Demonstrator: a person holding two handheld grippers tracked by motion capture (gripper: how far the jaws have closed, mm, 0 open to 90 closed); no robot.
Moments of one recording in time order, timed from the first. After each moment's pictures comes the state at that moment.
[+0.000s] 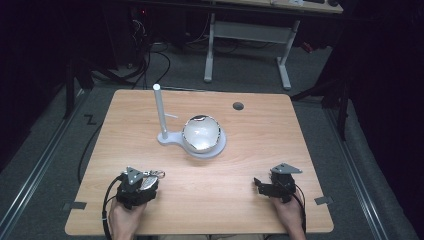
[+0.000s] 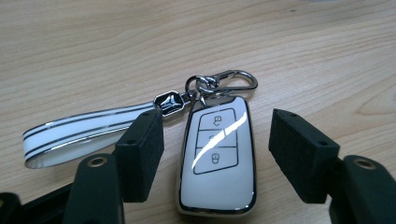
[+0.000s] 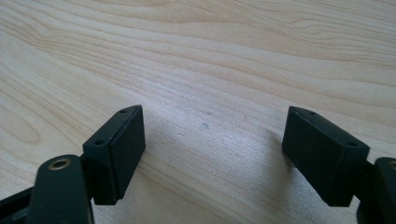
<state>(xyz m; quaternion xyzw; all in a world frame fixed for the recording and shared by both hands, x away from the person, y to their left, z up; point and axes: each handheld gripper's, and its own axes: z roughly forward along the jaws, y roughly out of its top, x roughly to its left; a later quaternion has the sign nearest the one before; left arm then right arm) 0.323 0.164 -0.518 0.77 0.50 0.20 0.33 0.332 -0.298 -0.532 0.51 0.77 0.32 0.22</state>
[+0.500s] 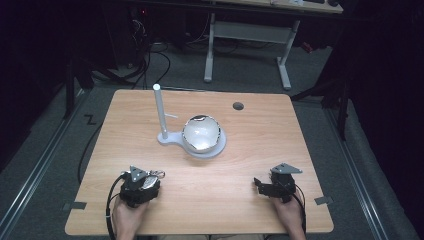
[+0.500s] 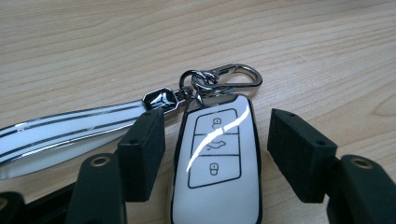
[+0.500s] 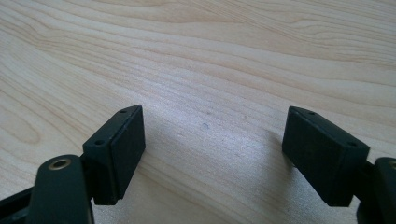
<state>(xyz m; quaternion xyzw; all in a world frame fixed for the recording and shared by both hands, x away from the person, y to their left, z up) 0.333 0.158 -0.529 0.77 0.51 0.19 0.33 0.332 -0.298 -0.532 0.51 0.77 0.32 0.22</state>
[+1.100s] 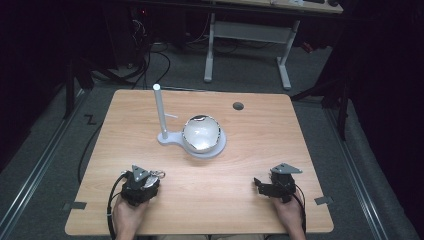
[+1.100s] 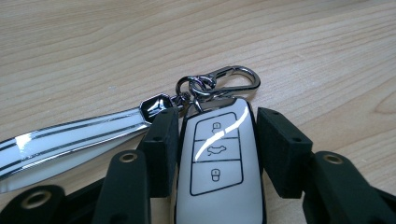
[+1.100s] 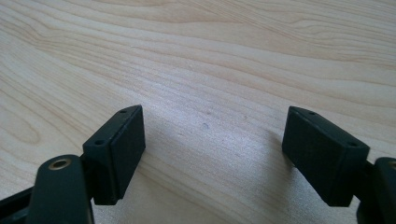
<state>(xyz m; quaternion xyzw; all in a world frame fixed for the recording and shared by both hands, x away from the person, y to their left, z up) 0.335 0.156 -0.528 0.78 0.49 0.20 0.32 0.332 -0.298 -0.532 0.51 0.77 0.32 0.22</state>
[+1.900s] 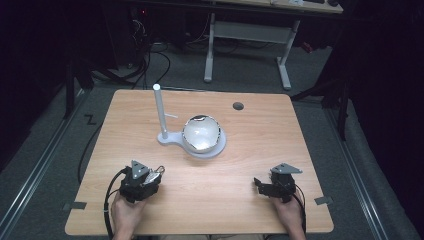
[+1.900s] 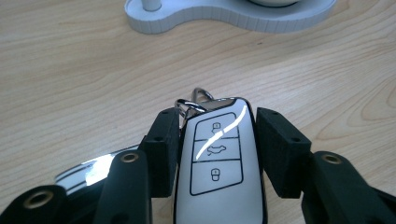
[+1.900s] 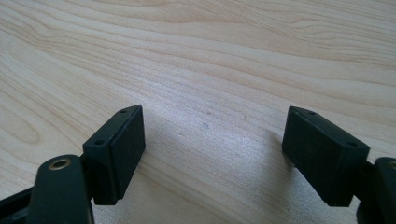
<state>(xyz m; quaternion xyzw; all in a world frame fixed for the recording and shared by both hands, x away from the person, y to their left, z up) 0.329 0.150 -0.490 0.78 0.47 0.20 0.35 0.332 -0.298 -0.532 0.51 0.77 0.32 0.22</state>
